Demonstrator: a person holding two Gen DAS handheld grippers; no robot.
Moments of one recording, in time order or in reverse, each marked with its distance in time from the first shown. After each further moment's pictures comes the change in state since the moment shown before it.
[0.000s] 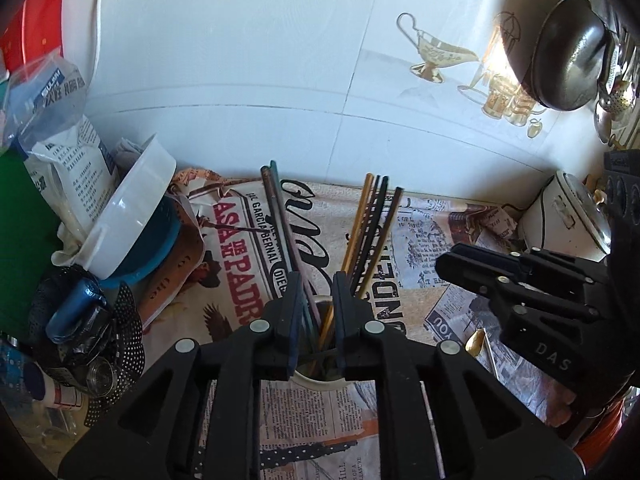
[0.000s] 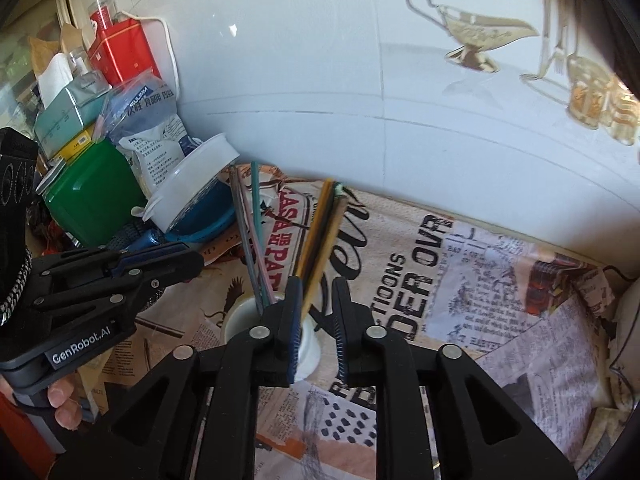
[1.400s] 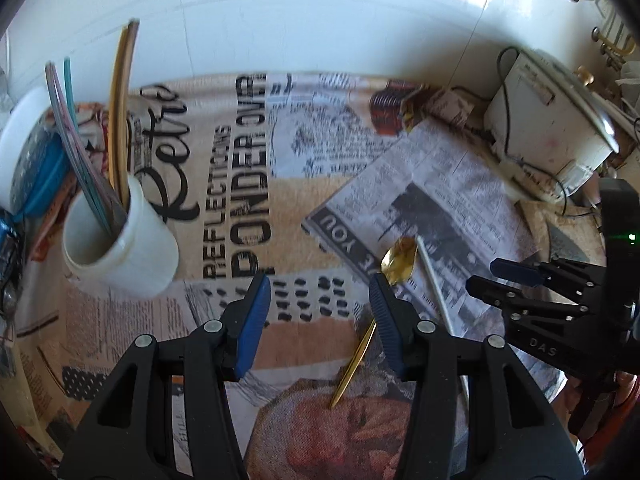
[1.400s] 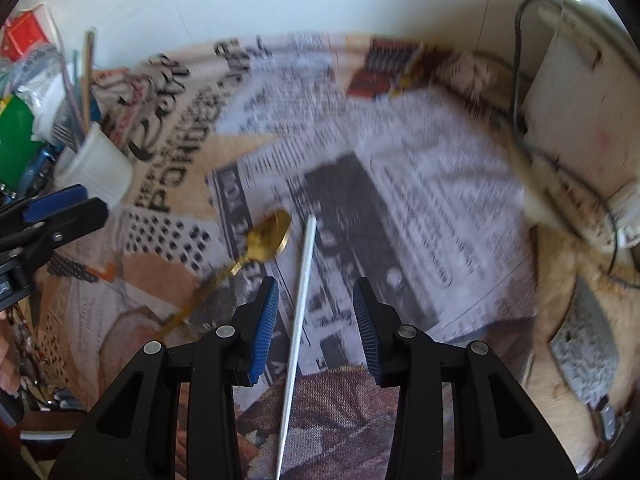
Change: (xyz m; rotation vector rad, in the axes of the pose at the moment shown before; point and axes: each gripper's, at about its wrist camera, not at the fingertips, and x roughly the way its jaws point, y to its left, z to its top) left arm 0.083 -0.173 -0.107 0.111 0.225 0.011; right arm -0.024 -0.169 -0.176 0.225 0.292 -0.175
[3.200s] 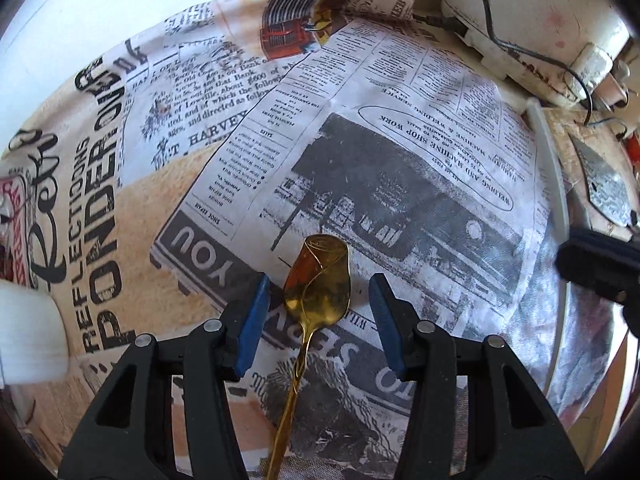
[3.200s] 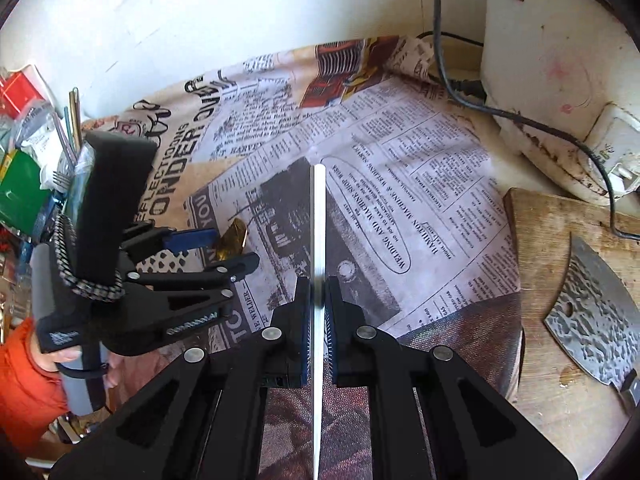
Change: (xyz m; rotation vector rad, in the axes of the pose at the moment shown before) left arm 0.125 -0.095 0.017 0.291 0.180 -0.005; right arm -0.031 -0.056 -0.013 0.131 -0.100 0.082
